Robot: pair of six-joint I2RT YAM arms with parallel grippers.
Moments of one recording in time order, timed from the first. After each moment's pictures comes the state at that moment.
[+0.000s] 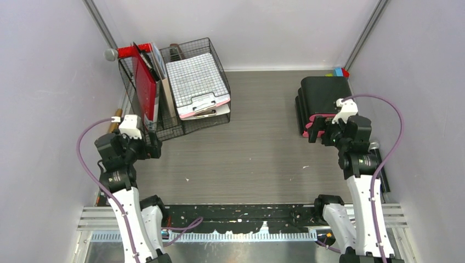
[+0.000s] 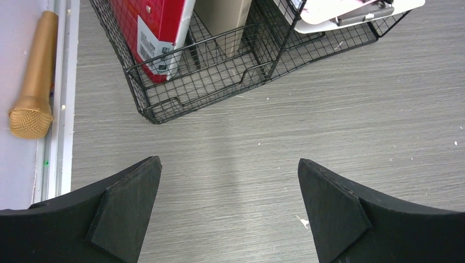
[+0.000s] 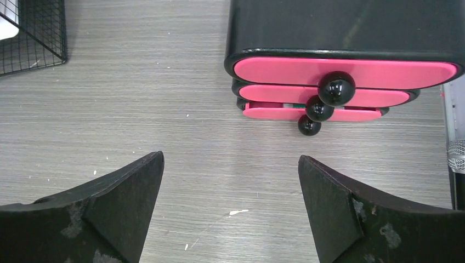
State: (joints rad) left arm 0.42 0.59 0.77 -0.68 0.48 0.19; right arm -0.10 0.73 0.81 -0.56 -0.19 0.02
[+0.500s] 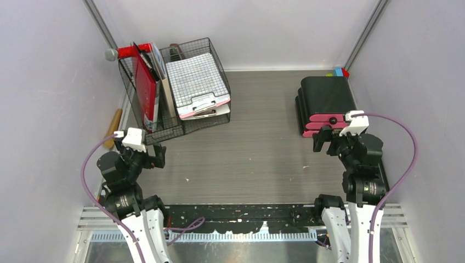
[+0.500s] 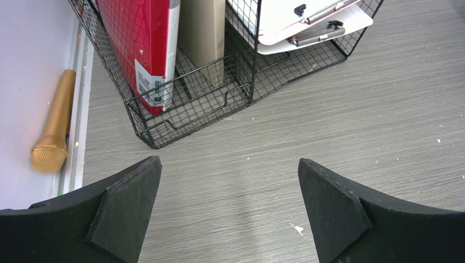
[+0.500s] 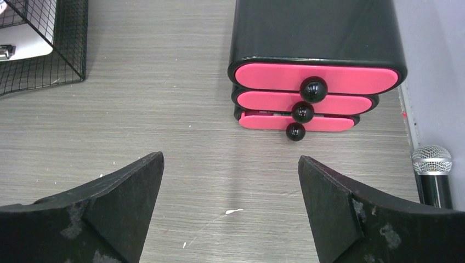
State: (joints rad) left arm 0.42 0.34 0.72 -0.71 0.55 0.20; right arm -0.14 0.50 0.81 -0.65 -0.21 -0.01
